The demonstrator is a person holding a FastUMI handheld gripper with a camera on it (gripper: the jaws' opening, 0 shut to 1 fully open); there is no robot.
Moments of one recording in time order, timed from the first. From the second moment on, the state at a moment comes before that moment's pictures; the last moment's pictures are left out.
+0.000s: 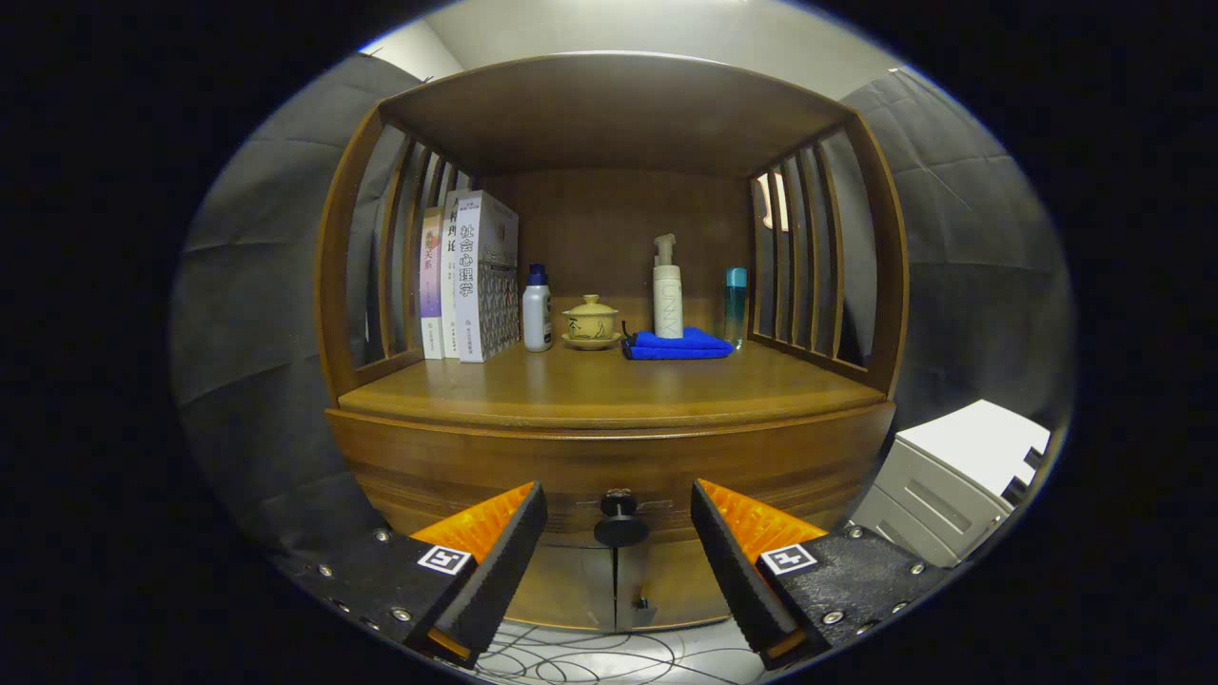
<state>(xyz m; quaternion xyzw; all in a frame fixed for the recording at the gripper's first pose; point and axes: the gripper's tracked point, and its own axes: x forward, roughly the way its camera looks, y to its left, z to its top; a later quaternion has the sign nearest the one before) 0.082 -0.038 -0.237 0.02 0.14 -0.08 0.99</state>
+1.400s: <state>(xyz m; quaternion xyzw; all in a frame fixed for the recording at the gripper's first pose) 0.106 -0.040 -0.303 0.04 0.15 -0.02 0.99</state>
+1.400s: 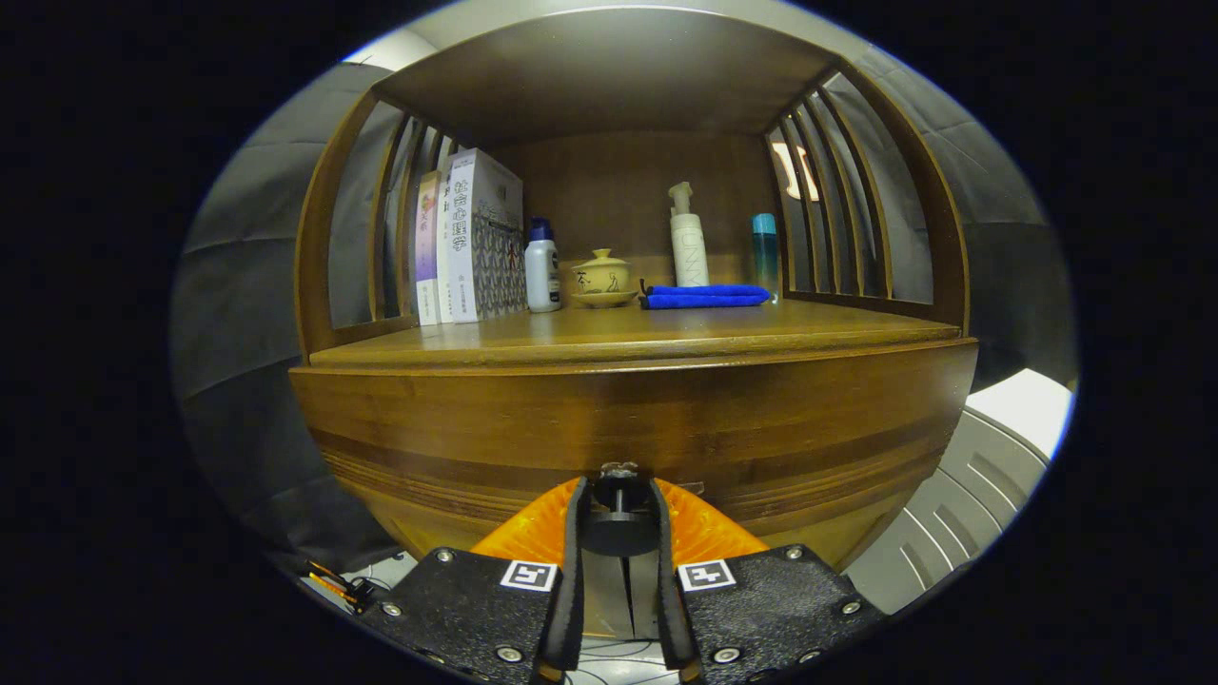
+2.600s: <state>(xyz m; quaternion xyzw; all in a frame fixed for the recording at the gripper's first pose) -0.040 -0.025 -0.290 0.05 0.16 -0.03 0.99</state>
